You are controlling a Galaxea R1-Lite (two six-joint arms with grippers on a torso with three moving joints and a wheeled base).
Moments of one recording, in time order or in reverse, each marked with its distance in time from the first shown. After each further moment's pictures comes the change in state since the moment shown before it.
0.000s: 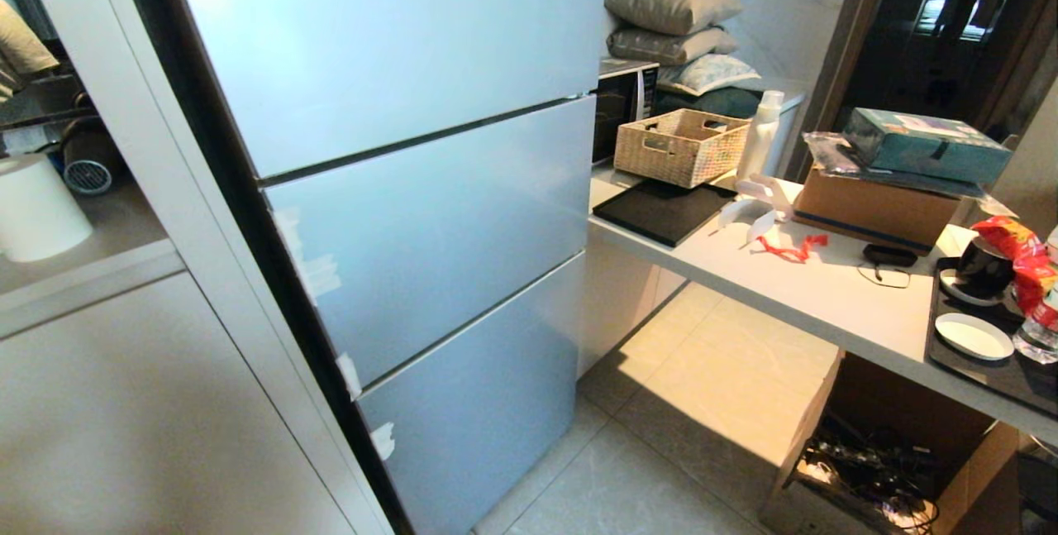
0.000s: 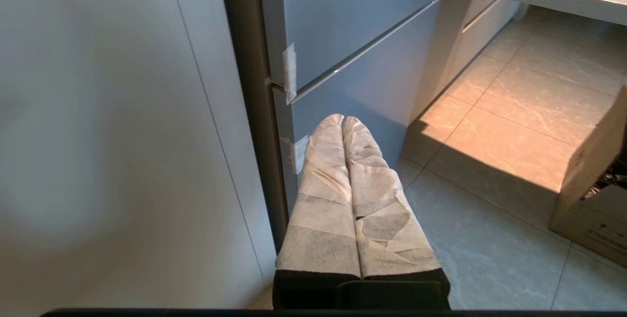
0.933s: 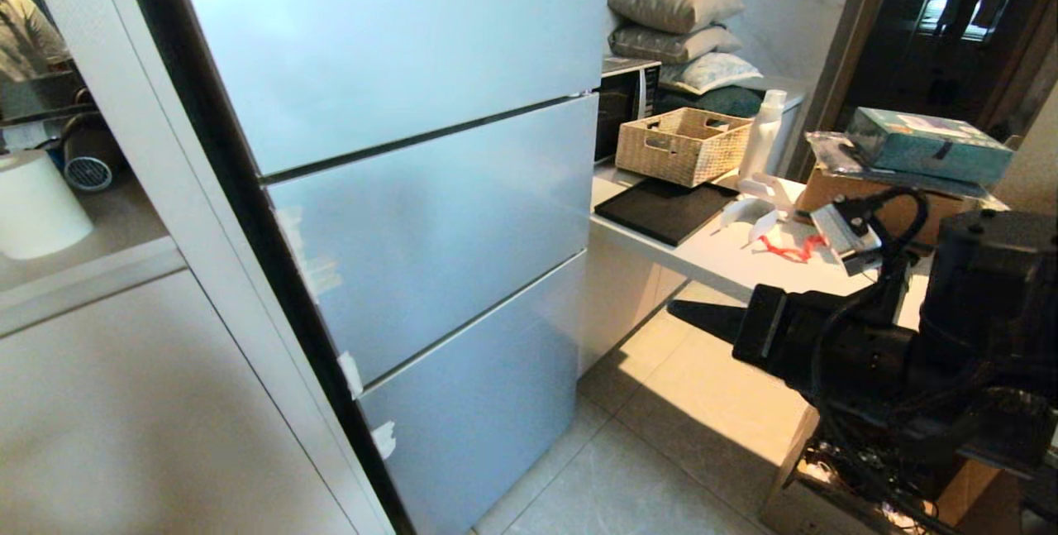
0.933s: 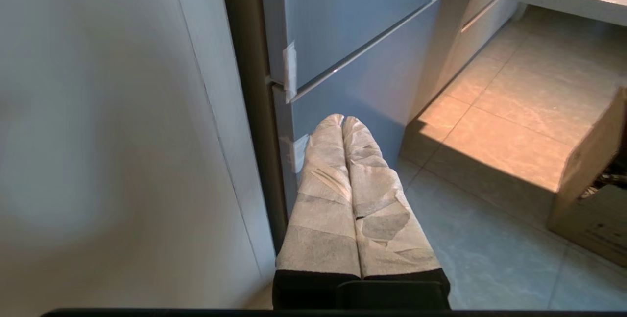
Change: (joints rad) left arm -0.001 0.000 0.000 0.000 0.000 0.000; right arm 0.530 1.164 -0.626 -0.563 0.132 0.717
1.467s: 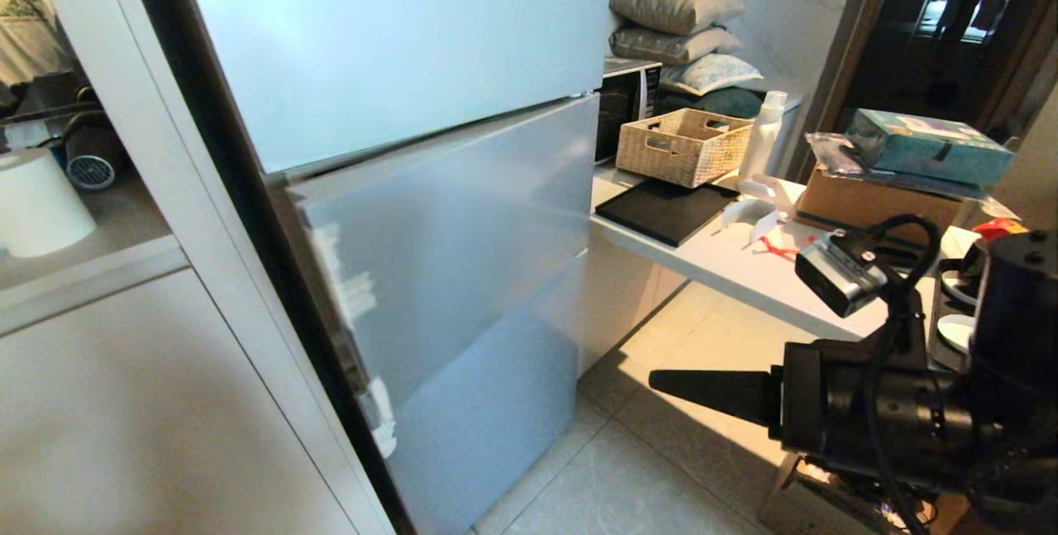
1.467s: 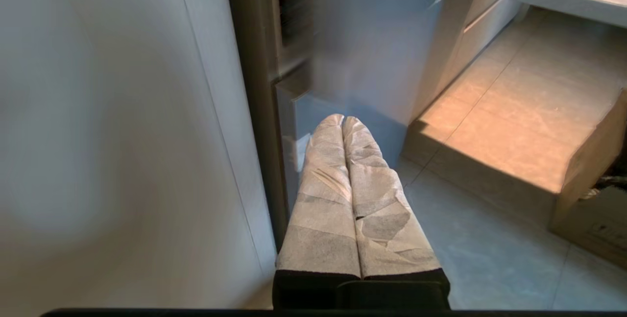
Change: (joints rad) left arm 0.001 0.000 0.000 0.000 0.001 0.000; right arm 0.047 -0.102 0.032 0.113 0.264 0.087
